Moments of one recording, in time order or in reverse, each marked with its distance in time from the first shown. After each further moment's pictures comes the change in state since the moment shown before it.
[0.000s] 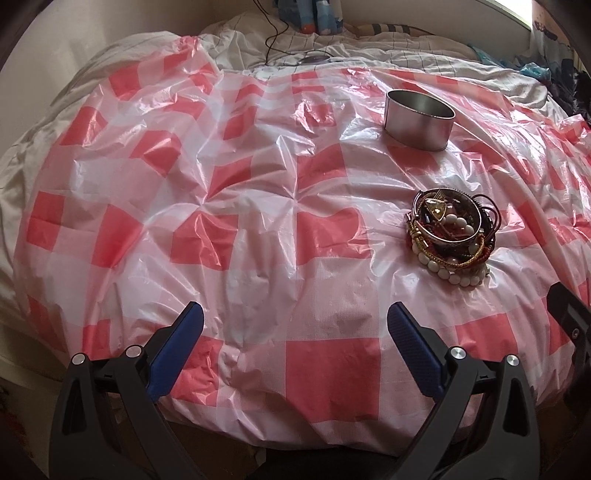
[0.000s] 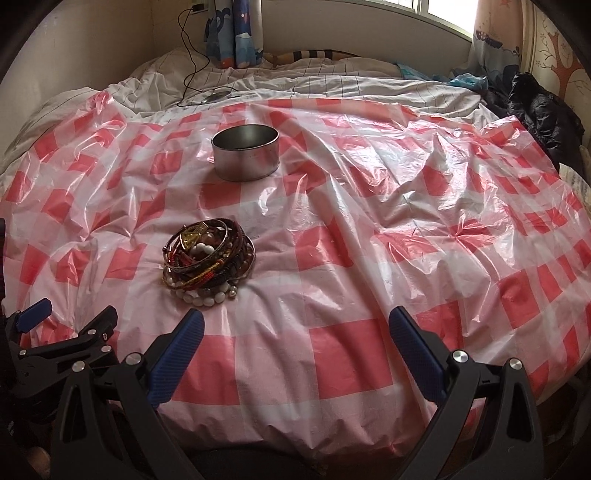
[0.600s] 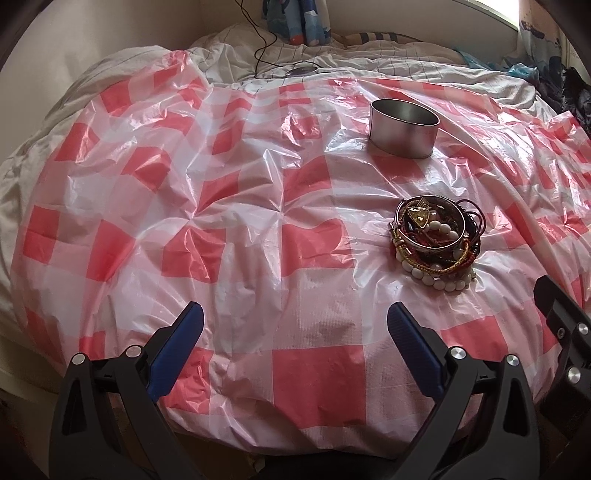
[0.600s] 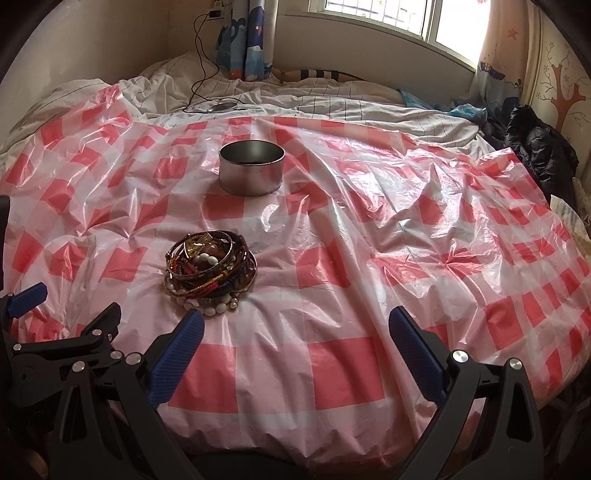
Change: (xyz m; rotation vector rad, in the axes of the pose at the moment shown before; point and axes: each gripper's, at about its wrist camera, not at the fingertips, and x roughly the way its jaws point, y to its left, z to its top) left arm -0.003 -0.005 0.001 0.019 -0.033 -0.037; right arm -0.007 0.013 0.002 -0.071 -0.065 -0.055
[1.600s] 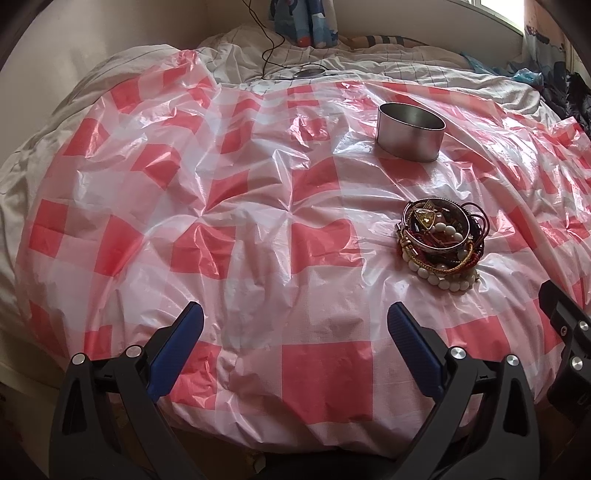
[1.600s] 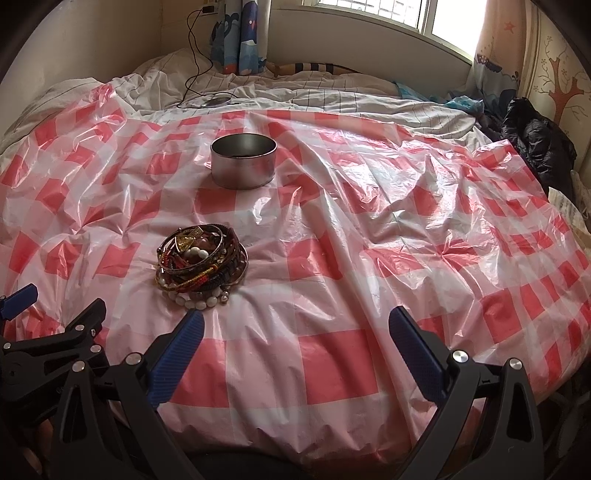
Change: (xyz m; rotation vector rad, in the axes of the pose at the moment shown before) left arm -0.005 0.002 -0.004 -0.017 -0.014 0.024; right arm 0.002 -0.007 -0.002 0.011 0.023 -0.009
